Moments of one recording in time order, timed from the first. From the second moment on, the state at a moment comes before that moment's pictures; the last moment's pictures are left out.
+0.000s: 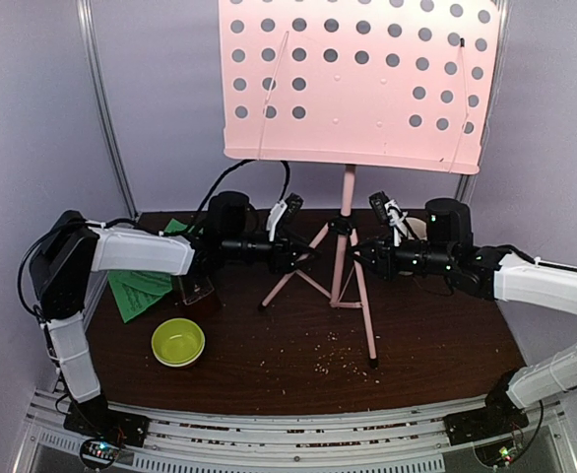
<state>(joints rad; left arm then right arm) -0.76 1.89 1.24 0.38 0.66 -0.12 0.63 1.25 0.82 0.10 -0.36 0.17</state>
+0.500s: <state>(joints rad) -0.83 1.77 1.12 0.39 0.44 0.02 0.63 1.11 0.73 0.11 -0.26 0.22</state>
